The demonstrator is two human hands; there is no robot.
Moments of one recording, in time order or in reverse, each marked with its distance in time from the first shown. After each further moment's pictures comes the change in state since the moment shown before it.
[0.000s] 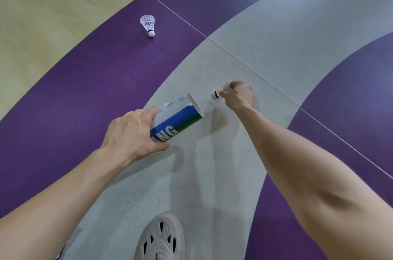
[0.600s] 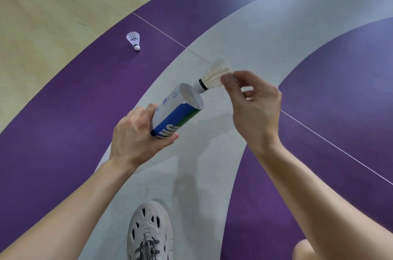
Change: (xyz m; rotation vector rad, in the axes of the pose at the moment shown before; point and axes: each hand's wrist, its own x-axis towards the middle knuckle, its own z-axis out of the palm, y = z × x) left_hand -0.048 0.067 -0.007 -0.234 0.427 0.112; right_hand -0.215 -0.004 -0.166 0.572 0.296 -0.463
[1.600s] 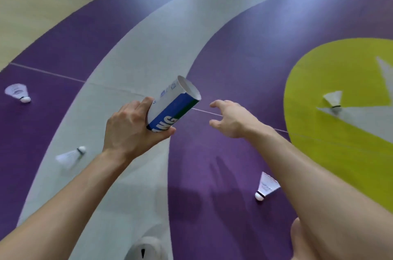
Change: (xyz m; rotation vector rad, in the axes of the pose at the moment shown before) left_hand 0.061 0.221 0.027 -0.086 -0.089 0.496; right_hand 0.008 0.104 -0.224 -0.785 -0.423 0.436
